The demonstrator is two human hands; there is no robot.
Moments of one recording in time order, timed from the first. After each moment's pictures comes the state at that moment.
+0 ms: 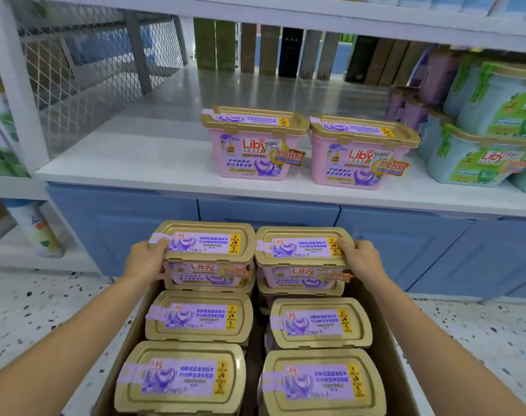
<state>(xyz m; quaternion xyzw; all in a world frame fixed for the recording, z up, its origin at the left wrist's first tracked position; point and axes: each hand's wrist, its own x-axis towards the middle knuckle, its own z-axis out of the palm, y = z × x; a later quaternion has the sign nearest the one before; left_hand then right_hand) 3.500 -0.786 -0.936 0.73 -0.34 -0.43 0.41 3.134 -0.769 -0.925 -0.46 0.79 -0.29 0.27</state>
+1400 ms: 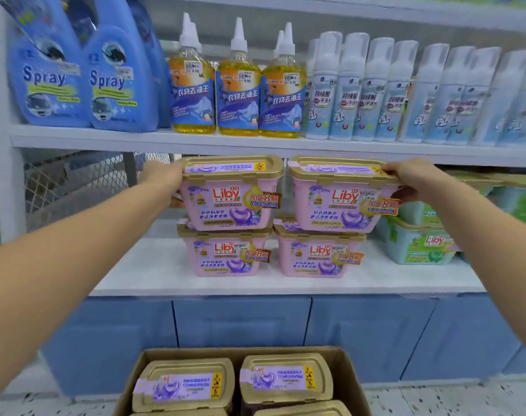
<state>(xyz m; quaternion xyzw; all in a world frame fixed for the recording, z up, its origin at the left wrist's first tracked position) 3.412 -0.887 -0.655 0.62 -0.45 -0.35 0.55 3.048 -0.822 -0.620 -0.42 0.75 -0.47 0.23</state>
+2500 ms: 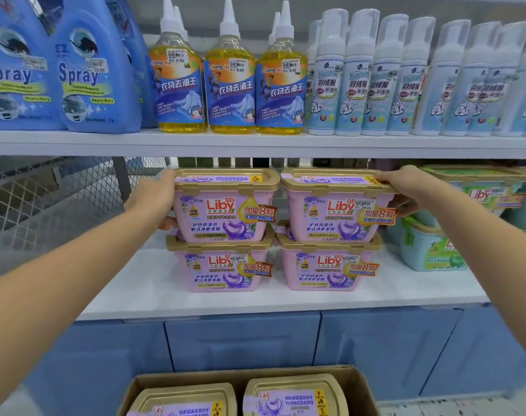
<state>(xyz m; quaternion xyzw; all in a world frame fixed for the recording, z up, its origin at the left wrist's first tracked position) 3.413 -0.925 -0.686 0.68 -0.49 -0.26 0.48 3.039 -0.877 -0.648 -0.45 0.79 -0.36 0.22</state>
